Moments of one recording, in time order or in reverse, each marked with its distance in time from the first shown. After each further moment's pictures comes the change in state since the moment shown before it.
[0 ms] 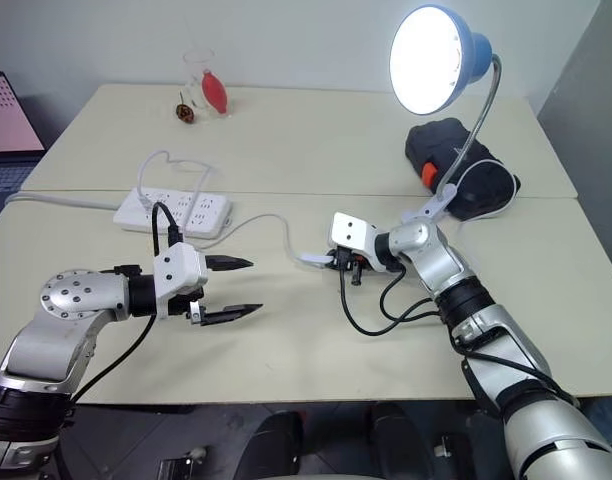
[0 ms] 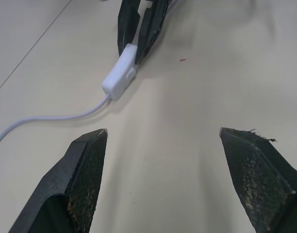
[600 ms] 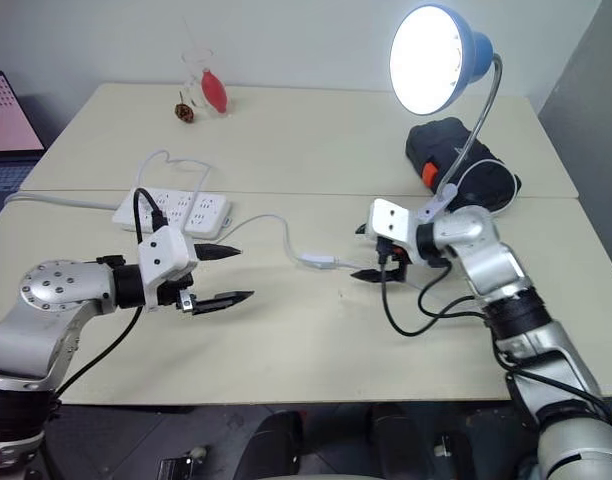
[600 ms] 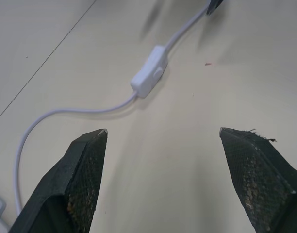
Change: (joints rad) left arm 0.006 0.080 0.040 -0.071 -0.023 0.122 0.045; right arm 0.194 -0.291 -0.167 -0.555 0.144 0.275 0.167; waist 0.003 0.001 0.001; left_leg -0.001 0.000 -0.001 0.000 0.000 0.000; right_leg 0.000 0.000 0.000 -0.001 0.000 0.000
